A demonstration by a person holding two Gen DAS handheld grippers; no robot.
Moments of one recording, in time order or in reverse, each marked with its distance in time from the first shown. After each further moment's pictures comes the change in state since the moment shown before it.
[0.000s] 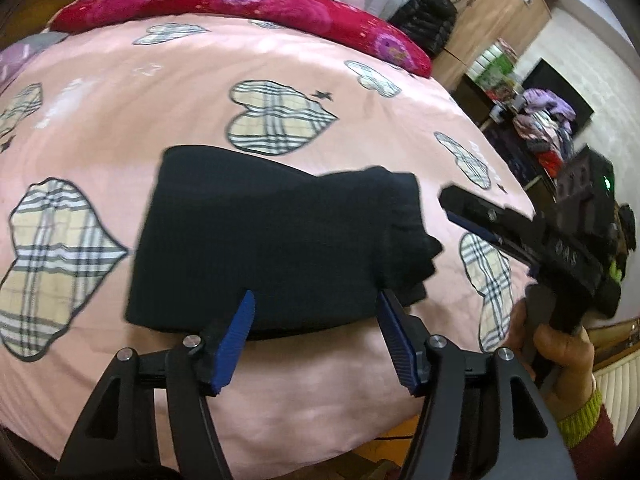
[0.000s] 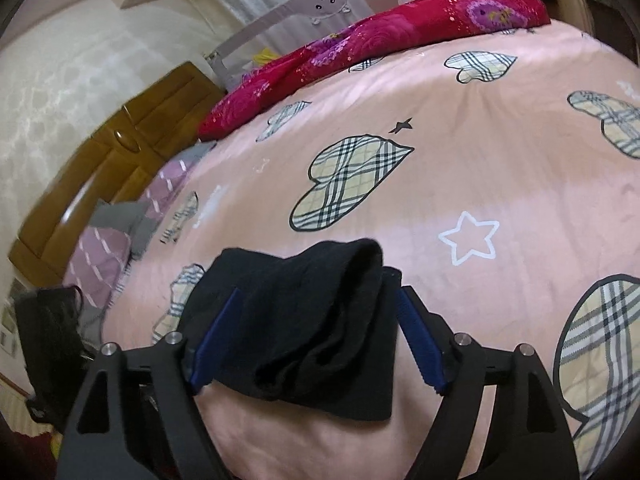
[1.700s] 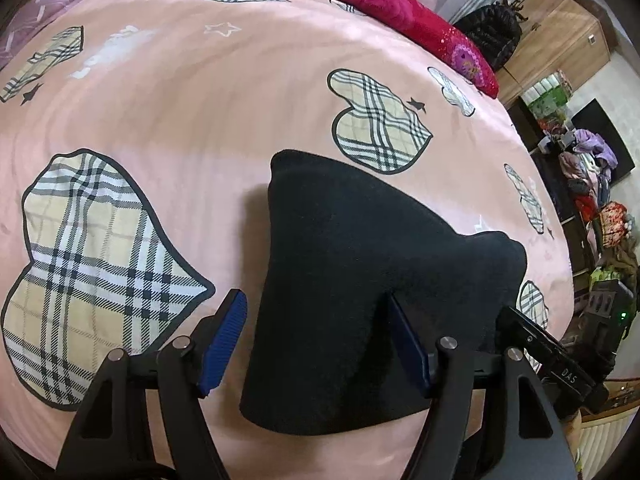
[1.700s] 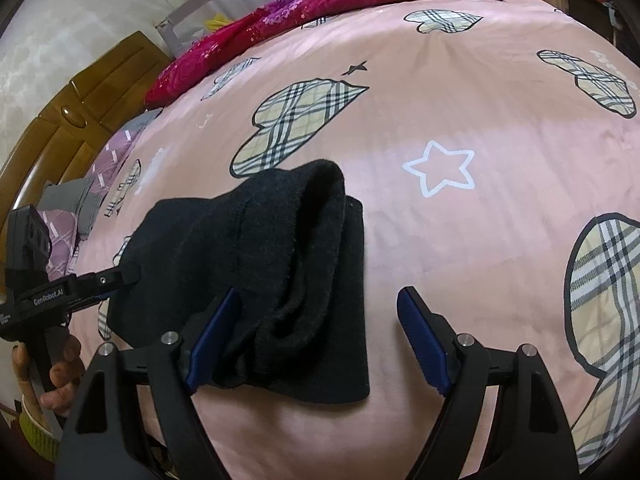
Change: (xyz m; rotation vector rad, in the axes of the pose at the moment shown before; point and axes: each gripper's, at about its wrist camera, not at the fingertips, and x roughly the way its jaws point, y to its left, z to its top) left arm 0.048 0.093 0.040 -0.179 0.070 0.082; right arm 0.035 -0.012 -0.035 0.056 0.119 -0.167
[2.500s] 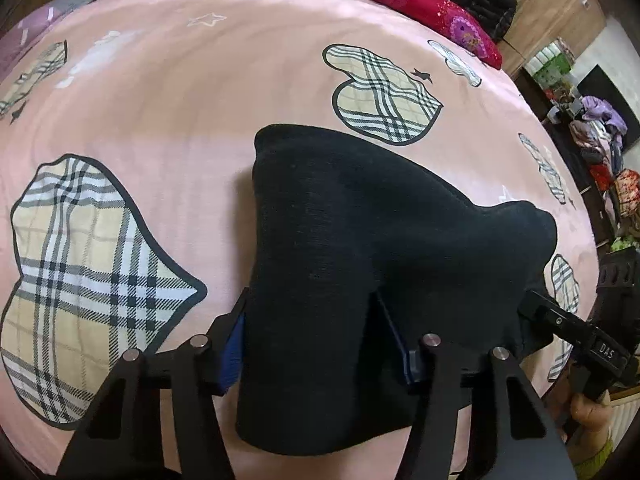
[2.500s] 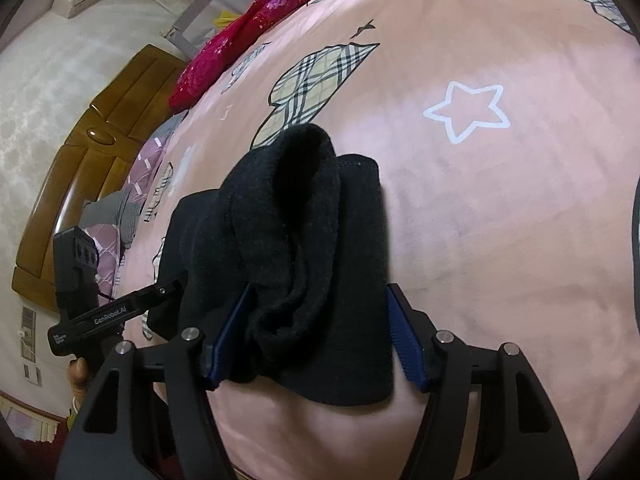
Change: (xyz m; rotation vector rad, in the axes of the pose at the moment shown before) left arm 0.037 -0.013 -0.005 0.092 0.030 0.076; right arm 0.021 -0.018 -0.010 0.115 0.076 0.206
